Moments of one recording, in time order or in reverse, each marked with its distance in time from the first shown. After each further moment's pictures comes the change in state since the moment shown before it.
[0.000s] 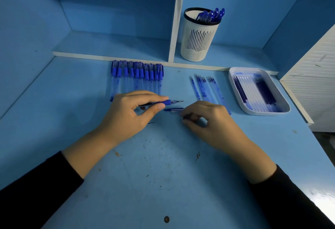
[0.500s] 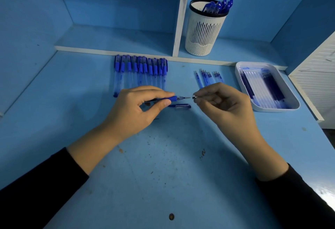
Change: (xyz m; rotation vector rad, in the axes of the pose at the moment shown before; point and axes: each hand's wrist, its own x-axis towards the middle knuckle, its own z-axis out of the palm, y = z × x) left_hand 0.000 0.000 0.001 -0.013 -0.012 0.011; right_hand 0.003 -0.013 -0.003 0.637 0.314 0.234
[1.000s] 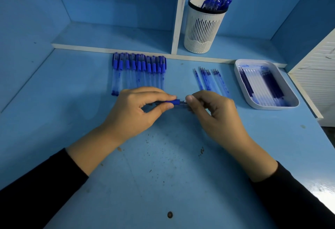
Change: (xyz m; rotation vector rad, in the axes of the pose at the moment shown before) left_hand -0.001 0.005 0.005 0.045 -0.005 0.083; right_hand -0.003 0.011 0.012 -0.406 -0.077 -0.135
